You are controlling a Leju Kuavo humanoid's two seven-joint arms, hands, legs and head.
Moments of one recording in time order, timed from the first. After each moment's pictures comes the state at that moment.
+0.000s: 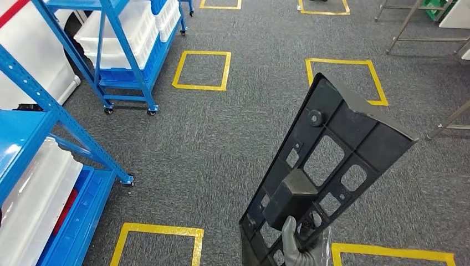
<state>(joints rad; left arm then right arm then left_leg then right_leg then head) -0.07 -0.11 1.30 -0.24 -0.90 0.10 -0.39 0.35 0.11 0.45 -1.77 0.13 -0.33 -0.68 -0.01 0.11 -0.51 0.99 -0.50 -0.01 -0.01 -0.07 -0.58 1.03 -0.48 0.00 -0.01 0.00</state>
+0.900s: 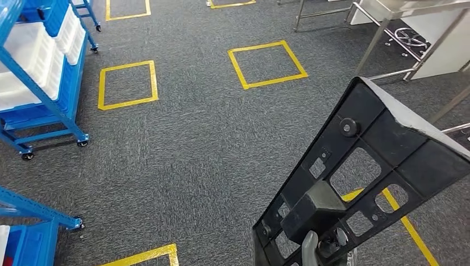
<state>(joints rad) -0.07 -0.13 1.28 -0.24 -0.94 0.13 -0.40 0.50 0.11 0.38 -1.94 0.17 -0.28 -0.69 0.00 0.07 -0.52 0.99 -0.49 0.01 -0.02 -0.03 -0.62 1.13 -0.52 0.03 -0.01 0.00</state>
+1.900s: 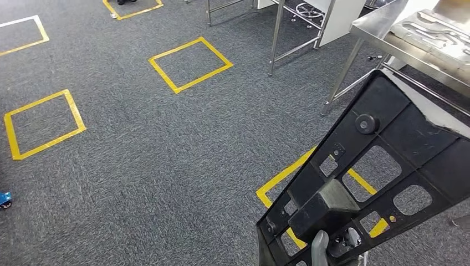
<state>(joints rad) -0.07 -0.13 1.28 -0.24 -0.92 0.14 -0.42 0.52 0.17 0.29 -1.98 0.18 -0.17 -0.69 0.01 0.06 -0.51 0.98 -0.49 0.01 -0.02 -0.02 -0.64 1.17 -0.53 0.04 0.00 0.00</state>
